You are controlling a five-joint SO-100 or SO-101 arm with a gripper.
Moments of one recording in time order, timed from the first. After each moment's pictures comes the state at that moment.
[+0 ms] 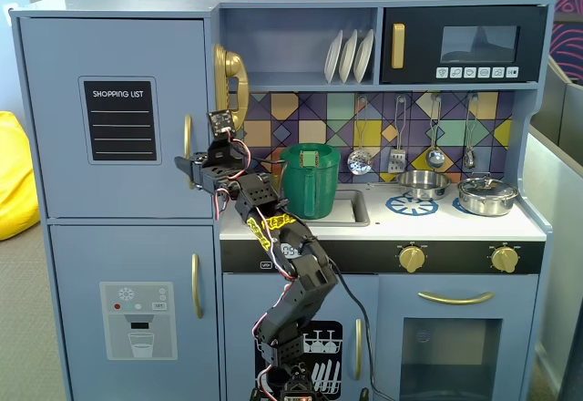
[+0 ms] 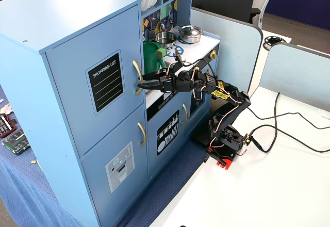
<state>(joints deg) -38.4 124.1 94.5 25.9 -93.1</state>
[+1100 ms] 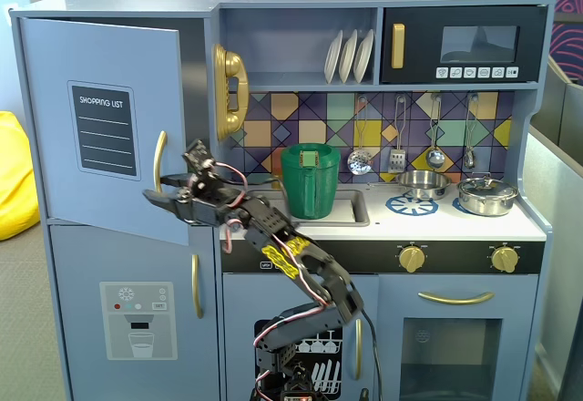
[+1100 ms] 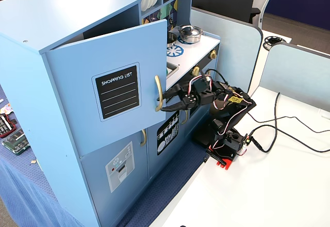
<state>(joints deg) -59.9 148.2 114.1 27.0 -113.4</state>
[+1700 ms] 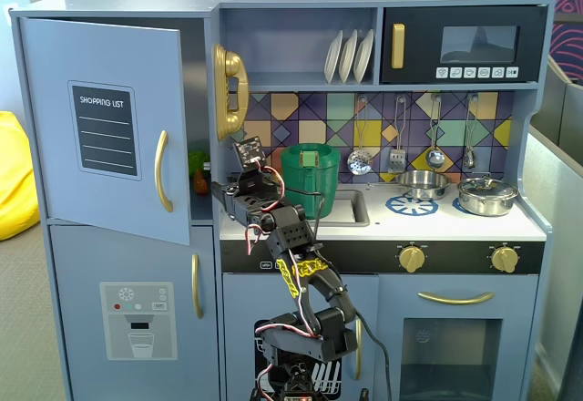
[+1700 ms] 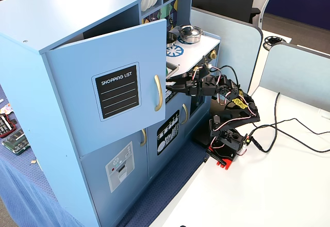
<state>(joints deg) -34.3 156.8 117.8 37.7 -100.1</state>
